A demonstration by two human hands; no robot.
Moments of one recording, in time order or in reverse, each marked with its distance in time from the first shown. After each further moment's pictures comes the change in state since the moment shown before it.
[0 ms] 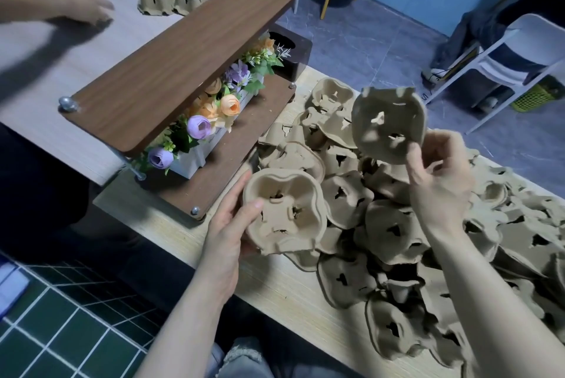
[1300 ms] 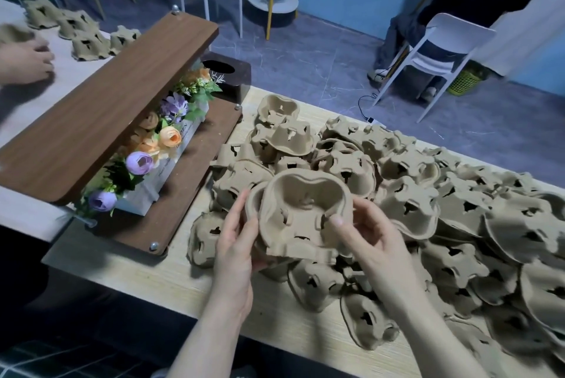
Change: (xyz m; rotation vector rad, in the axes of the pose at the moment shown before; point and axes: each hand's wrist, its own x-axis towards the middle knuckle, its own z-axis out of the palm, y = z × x) left_hand -0.010 -0.020 0.062 0.008 -0.068 -0.050; right_hand -0.088 -0.038 -0.058 0.449 -0.385 0.500
